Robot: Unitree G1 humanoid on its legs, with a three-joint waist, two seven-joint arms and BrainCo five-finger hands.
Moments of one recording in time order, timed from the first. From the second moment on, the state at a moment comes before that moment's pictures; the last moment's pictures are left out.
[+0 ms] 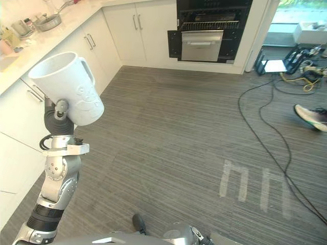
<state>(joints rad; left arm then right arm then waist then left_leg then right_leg) -0.14 0.20 -0.20 -0.22 -0.31 -0.43 0.23 0.18 -0.15 -0.41 1.06 0.55 0.07 0.12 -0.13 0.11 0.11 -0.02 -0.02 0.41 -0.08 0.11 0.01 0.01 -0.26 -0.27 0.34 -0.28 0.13</state>
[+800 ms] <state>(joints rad) -0.13 0.21 -0.16 -0.02 -0.28 -0.40 0.30 0.15 -0.11 -0.29 1.07 0.58 0.16 0.22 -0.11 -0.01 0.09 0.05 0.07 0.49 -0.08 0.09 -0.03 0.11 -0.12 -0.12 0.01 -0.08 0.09</state>
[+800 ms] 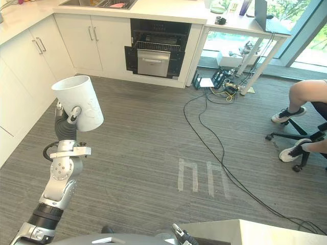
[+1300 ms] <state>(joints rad) -0.01 0.11 -0.07 -0.17 -0.46 -0.19 0.20 0.24 -0.09 -0.56 1.12 0.51 0.14 0.21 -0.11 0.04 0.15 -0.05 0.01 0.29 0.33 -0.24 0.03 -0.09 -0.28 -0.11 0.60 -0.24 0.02</state>
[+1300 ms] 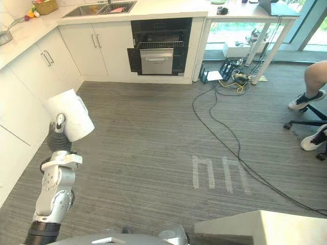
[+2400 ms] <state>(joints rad) -0.07 0.05 -0.22 -0.15 -0.42 -0.24 0.12 0.11 -0.12 -0.32 0.79 0.68 -0.12 0.13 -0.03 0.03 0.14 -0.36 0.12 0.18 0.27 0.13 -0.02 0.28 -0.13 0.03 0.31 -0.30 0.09</state>
